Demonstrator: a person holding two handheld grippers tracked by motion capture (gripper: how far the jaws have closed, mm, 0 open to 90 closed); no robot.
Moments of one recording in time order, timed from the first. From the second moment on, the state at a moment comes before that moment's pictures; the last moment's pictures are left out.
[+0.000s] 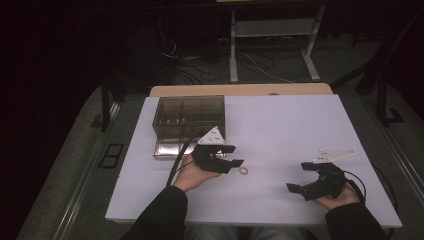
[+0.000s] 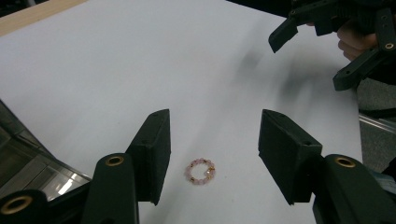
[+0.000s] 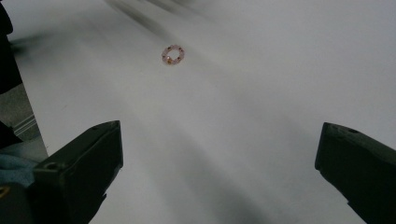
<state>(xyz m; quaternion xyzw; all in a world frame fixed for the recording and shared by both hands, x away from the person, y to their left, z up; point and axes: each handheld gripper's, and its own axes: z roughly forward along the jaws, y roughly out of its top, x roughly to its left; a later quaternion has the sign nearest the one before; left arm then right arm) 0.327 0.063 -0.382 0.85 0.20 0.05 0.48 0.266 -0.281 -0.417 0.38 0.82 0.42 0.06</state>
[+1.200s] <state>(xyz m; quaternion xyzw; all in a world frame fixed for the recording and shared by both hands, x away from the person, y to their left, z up) 0.333 0.026 -0.422 0.90 0.15 0.05 0.41 0.267 -0.279 -0.418 0.37 0.83 0.41 0.05</state>
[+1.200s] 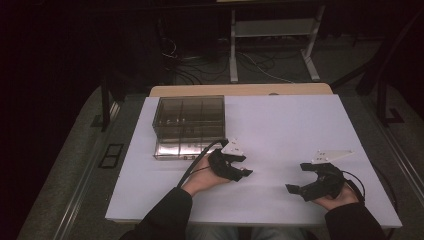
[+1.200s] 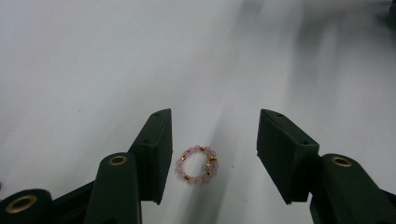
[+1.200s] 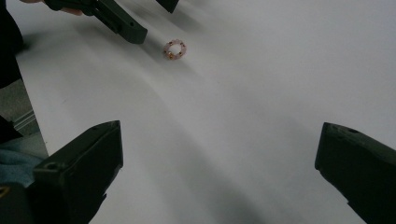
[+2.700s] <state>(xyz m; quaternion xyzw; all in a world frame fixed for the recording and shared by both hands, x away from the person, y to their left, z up) 0.335 0.020 -0.441 0.93 0.12 0.00 0.34 0.267 -0.278 -0.419 0.37 0.83 0.41 0.05</state>
